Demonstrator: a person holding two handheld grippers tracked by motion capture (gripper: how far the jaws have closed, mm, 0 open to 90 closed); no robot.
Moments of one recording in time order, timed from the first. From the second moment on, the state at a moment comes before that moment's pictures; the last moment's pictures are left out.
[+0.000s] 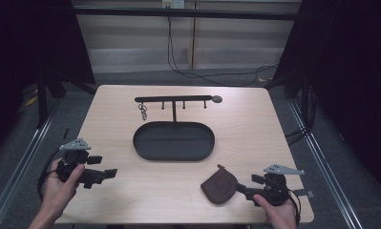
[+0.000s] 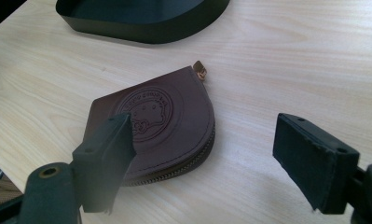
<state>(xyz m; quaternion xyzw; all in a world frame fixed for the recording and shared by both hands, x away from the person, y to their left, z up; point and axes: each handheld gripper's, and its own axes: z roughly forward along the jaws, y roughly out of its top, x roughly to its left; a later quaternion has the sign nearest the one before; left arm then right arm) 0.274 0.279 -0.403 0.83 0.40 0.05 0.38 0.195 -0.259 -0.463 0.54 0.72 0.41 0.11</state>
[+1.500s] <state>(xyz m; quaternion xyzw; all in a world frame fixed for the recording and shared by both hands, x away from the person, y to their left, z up) 0.229 0.275 -0.470 0.83 0.39 0.03 0.40 0.276 -0.201 -0.445 0.49 0.85 0.17 -0.05</state>
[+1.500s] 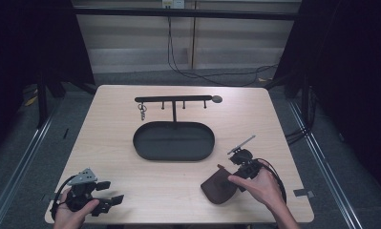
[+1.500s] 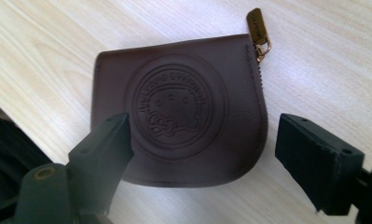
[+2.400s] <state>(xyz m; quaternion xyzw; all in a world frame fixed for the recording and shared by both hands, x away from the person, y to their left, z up) 0.229 0.276 -0.470 0.83 0.39 0.03 0.40 0.297 -0.185 -0.466 0.48 0.86 0.10 -0.12</state>
